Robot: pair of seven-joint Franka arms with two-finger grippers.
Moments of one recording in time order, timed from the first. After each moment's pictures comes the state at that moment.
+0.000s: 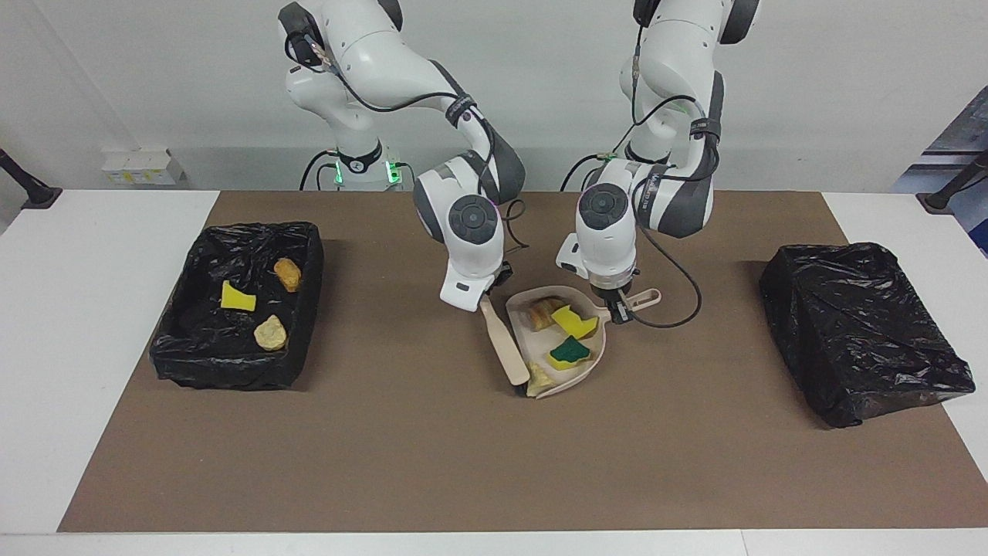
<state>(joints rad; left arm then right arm) -0.52 0.34 0.02 -1.77 0.21 1.94 0.80 0.39 0.48 0.18 -1.60 0.08 1.84 0.12</state>
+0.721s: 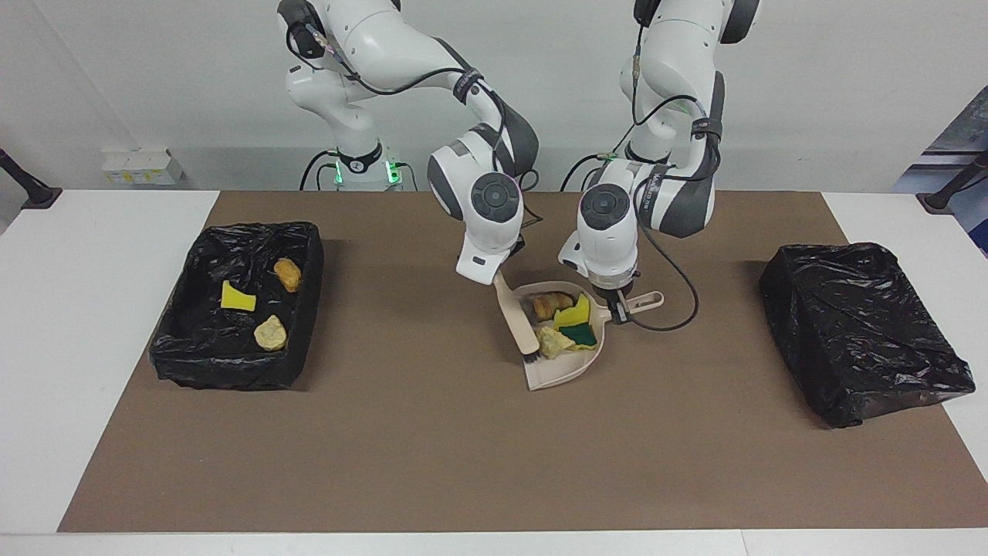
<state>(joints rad) -0.51 0.33 0.03 -1.79 0.21 1.94 0.91 0.33 0.40 0.24 -1.61 0.10 1.65 0.21</state>
